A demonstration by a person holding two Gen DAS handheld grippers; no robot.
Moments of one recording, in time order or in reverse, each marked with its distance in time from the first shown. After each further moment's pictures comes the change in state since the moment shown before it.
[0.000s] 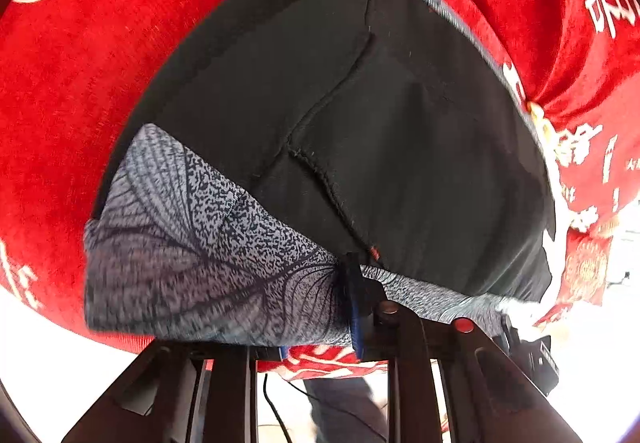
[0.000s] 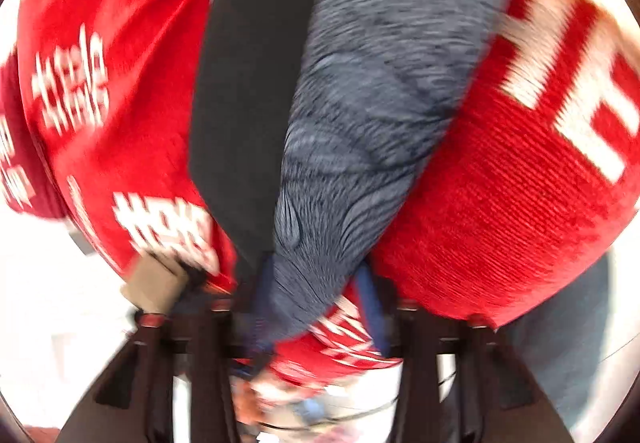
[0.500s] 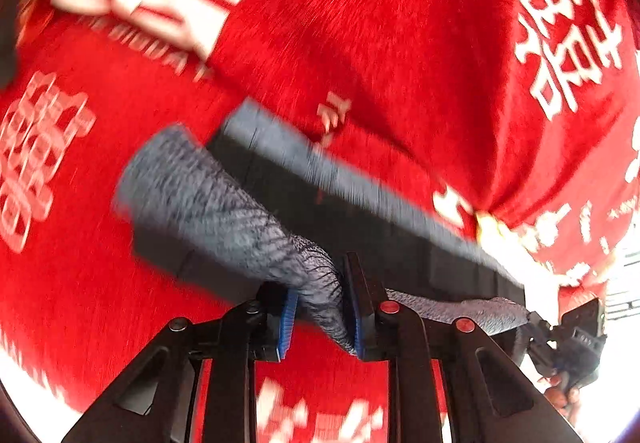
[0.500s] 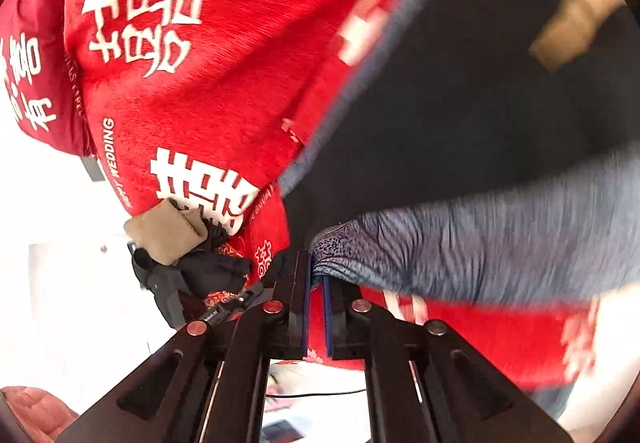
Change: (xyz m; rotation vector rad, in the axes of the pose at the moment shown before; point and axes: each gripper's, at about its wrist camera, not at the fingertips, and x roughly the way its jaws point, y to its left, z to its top) left arm -0.062 -0.117 0.135 0.079 -0.315 0.011; right arm 0.036 0.235 0.099 -0.484 0.248 -0.142
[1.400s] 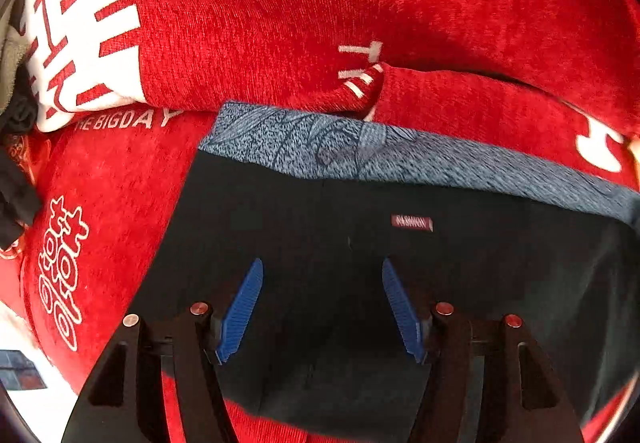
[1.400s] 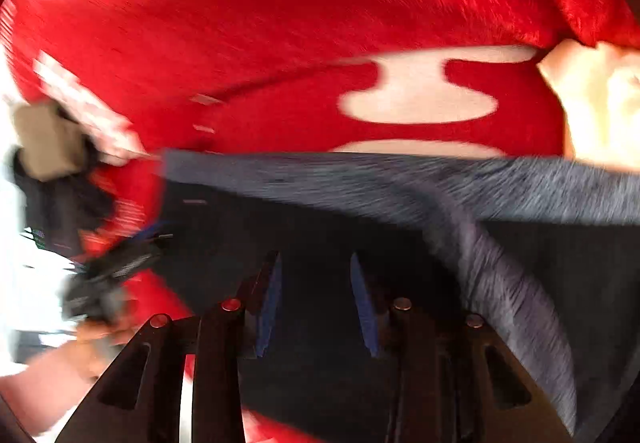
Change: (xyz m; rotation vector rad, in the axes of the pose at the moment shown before) left arm 0.133 -0.048 0.011 0.332 0.072 0.530; right arm 0.176 0.007 0.129 -0.428 0.254 -0.453
